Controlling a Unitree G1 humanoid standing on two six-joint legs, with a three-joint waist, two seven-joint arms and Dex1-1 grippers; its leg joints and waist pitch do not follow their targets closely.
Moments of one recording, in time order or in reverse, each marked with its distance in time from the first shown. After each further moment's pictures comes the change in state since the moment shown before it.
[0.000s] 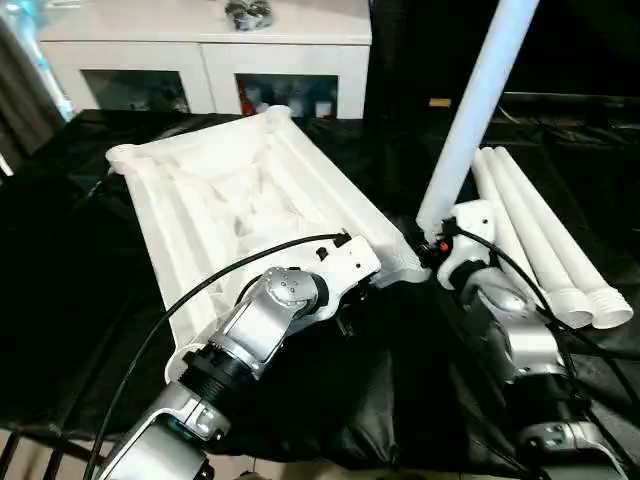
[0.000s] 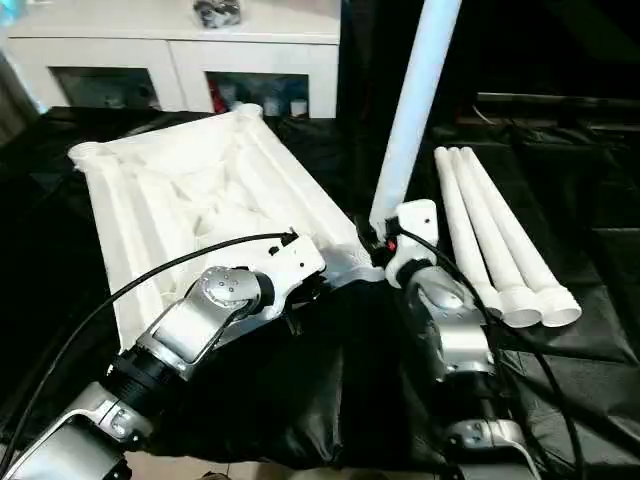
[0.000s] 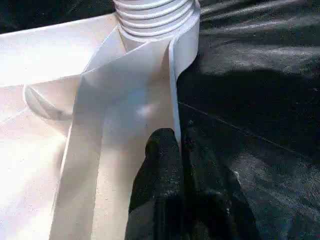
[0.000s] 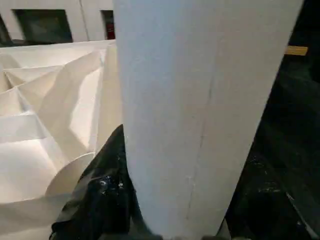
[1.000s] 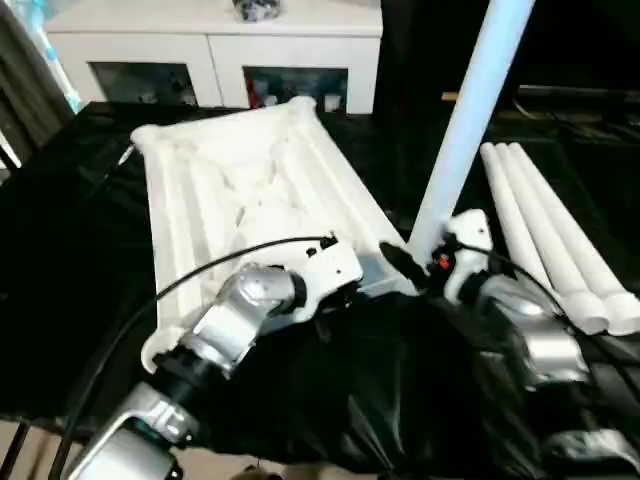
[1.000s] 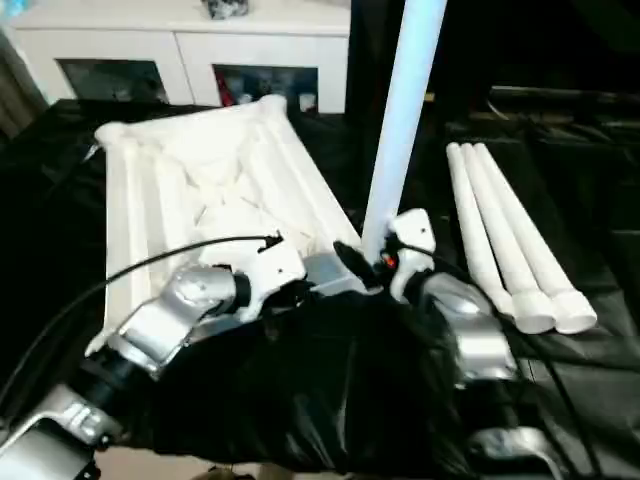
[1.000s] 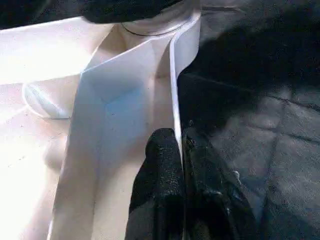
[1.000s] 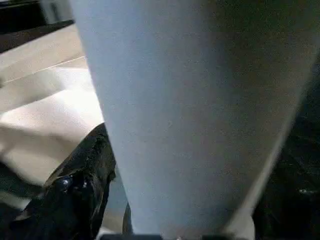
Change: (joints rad) left arm 0.018 0.142 -0.001 -0.037 -0.038 -0.142 -0.213; right arm 0.062 -0.150 0.035 -0.083 0.082 0.076 0.407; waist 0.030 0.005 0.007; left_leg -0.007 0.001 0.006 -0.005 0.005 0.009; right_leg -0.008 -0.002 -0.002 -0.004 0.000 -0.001
